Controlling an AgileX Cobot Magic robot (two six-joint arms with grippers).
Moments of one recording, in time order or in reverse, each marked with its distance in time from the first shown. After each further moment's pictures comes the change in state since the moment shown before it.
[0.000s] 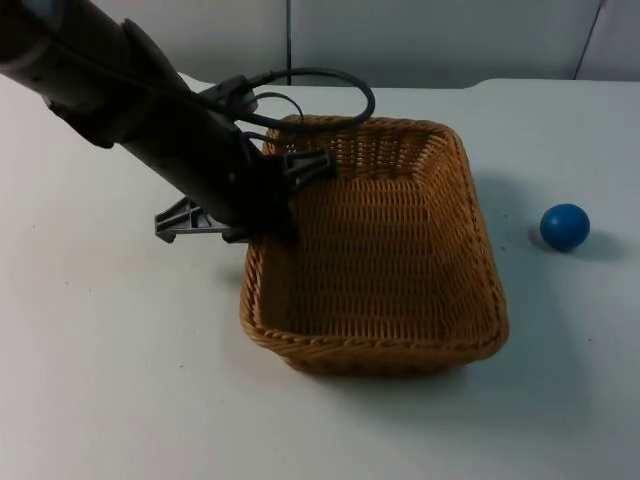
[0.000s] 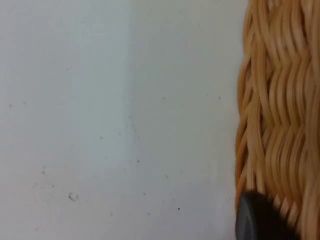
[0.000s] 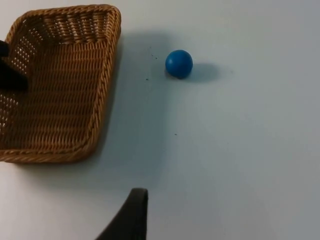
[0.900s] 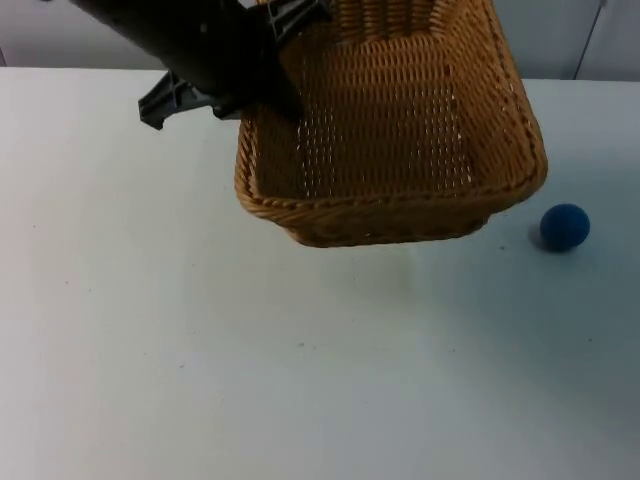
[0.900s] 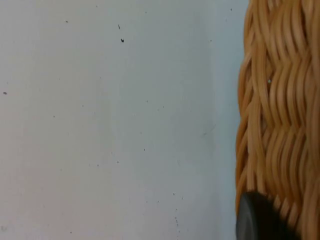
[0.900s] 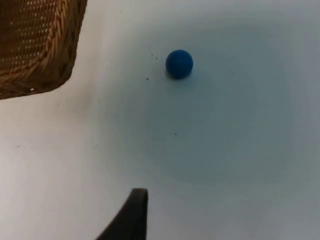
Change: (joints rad) right arm 0.000 0.000 0.000 0.002 0.000 -0.004; left arm 0.055 -0.191 -0.088 0.067 0.149 -0.123
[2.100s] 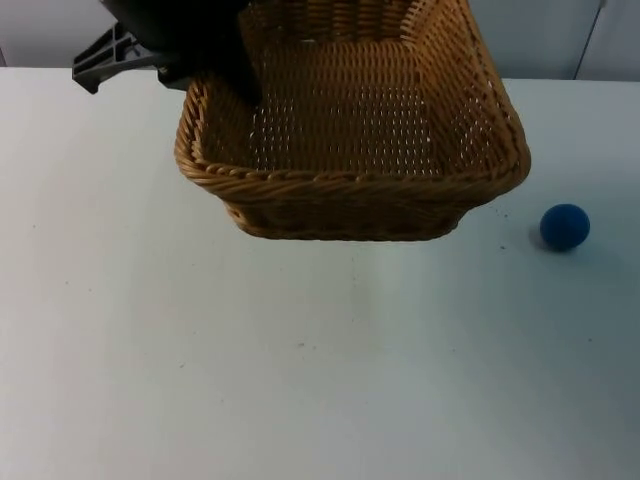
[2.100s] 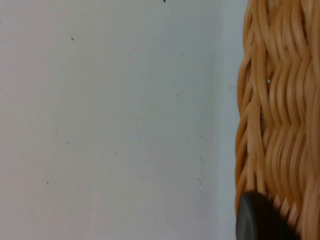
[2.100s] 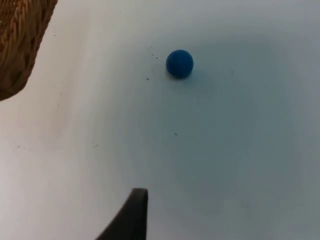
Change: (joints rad) right arm 0.000 0.000 0.000 0.000 0.000 0.000; left arm 0.002 -0.144 -0.006 0.395 0.202 -0.382
